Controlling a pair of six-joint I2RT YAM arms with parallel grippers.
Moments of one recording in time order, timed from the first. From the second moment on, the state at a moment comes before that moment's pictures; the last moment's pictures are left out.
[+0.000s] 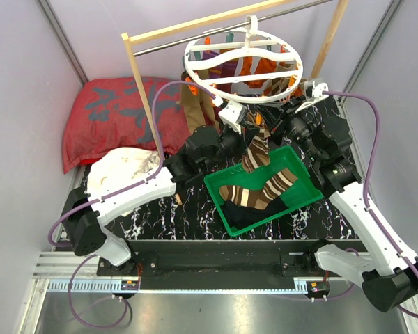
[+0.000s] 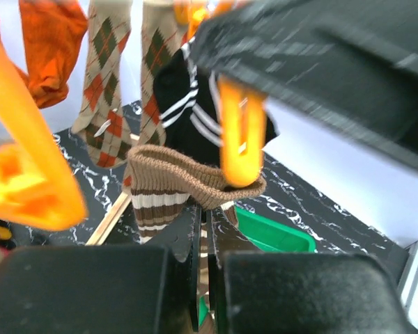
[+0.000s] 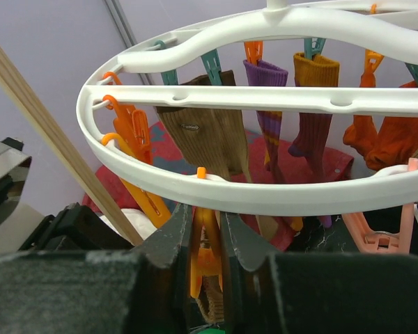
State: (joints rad) left arm -0.98 1.51 1.30 0.26 -0.14 -0.19; right arm 0.43 1.04 1.13 0.13 -0.18 0.33
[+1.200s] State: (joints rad) left arm -0.98 1.53 1.41 0.14 -0.10 -0.17; right arm 0.43 1.06 1.09 0.12 -0.14 0.30
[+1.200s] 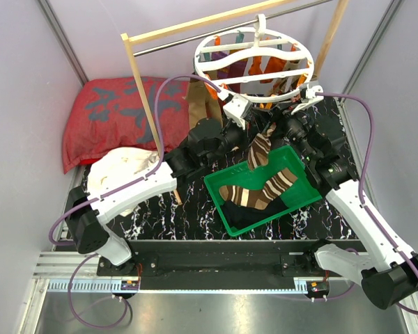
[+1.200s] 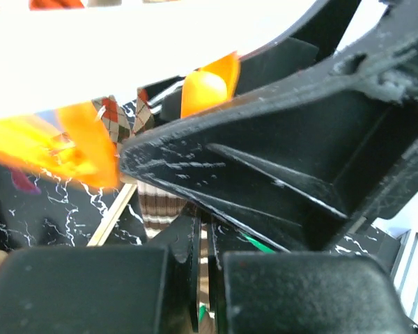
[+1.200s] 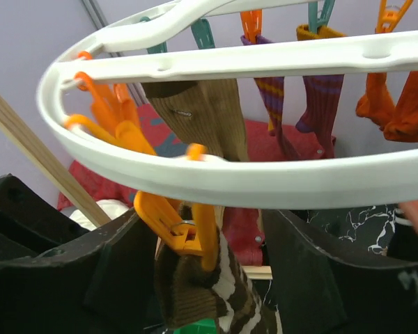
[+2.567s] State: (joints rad) left arm -0.73 1.37 1.13 0.51 0.12 -0.21; right arm 0.43 0.93 1.10 0.06 -0.16 0.32
